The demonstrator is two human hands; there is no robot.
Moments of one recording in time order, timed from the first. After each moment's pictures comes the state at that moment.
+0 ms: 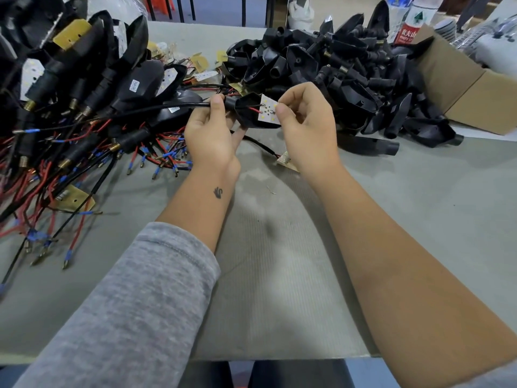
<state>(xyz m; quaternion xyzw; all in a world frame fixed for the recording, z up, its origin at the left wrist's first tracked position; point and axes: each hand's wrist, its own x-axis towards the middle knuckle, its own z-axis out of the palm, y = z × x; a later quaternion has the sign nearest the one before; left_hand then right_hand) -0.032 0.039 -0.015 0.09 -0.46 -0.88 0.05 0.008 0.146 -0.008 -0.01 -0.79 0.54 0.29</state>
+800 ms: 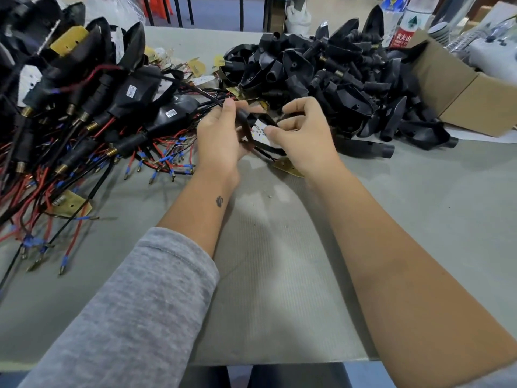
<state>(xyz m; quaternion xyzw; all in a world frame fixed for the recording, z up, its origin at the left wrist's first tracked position) -0.029 0.041 -0.015 0.00 -0.57 -0.82 -0.02 0.004 0.155 -0.011 -0.09 -0.79 0.58 0.19</state>
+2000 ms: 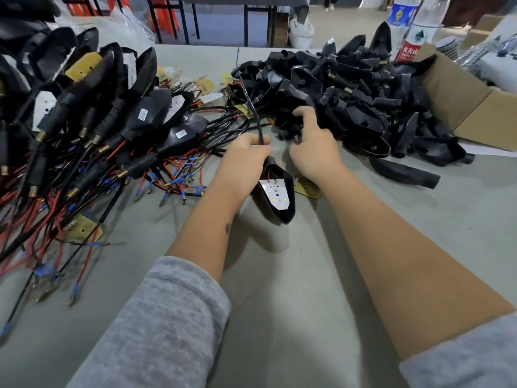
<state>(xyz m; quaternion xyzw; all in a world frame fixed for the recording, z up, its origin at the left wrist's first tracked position) -0.042 0.039 -0.022 -0.07 -0.72 -0.68 -0.10 -0.044 0.177 -0.021 -0.11 -0.94 0.30 0.15</state>
